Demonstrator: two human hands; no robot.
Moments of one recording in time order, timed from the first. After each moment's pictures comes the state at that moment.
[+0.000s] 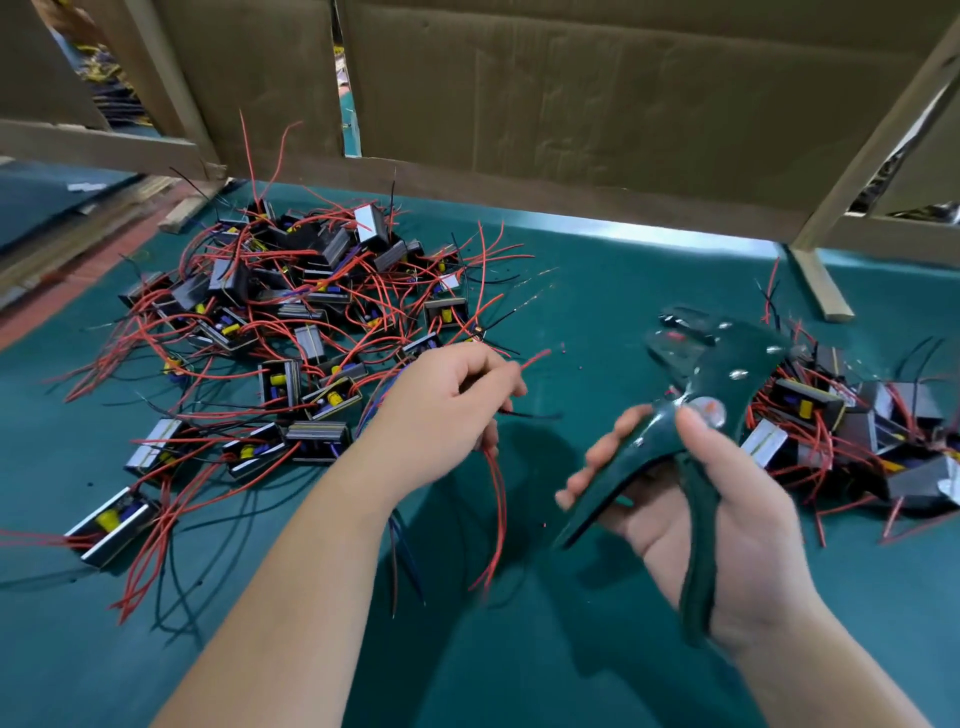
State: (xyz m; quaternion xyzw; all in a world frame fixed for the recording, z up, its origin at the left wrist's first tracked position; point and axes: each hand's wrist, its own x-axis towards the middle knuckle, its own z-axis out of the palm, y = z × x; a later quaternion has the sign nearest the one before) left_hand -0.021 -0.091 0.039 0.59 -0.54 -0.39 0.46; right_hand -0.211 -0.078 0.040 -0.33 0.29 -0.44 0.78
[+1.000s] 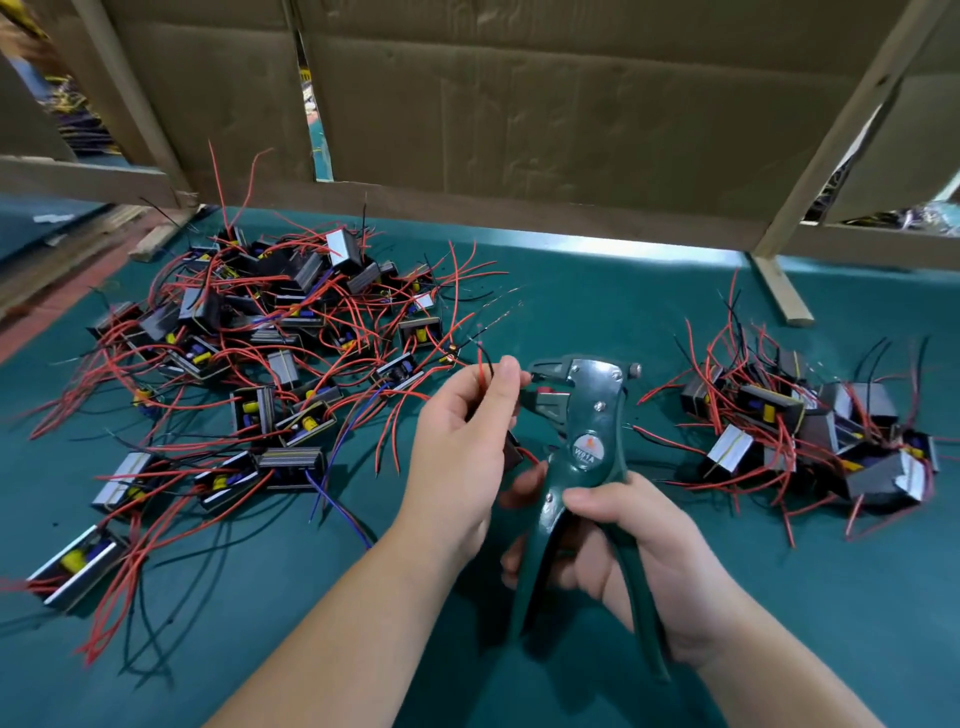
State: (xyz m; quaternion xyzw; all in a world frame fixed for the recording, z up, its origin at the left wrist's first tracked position) left_hand -0.077 -0.091 0.029 0.46 -0.31 -0.50 0.66; right_hand -0.204 -0.076 0.034 -0.40 0.28 -0.32 0.82
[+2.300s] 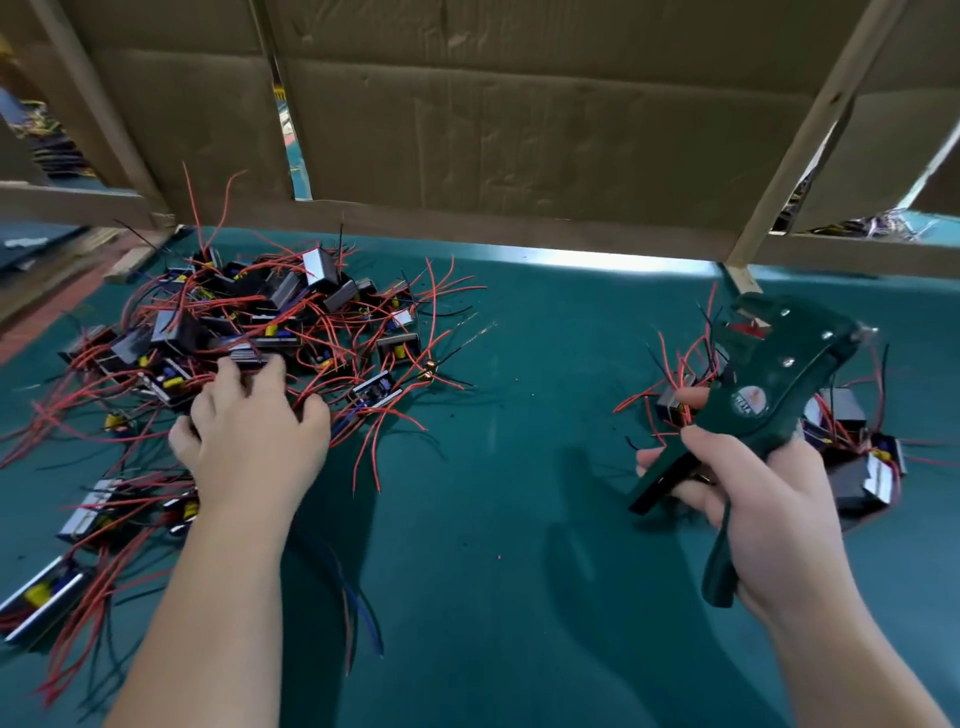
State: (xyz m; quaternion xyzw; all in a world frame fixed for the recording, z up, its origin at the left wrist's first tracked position) left_hand 0.044 -0.101 0.015 0.90 -0.40 -0.02 0.20; right_hand -0.267 -0.103 0.041 -0.46 0.49 -0.56 0.48
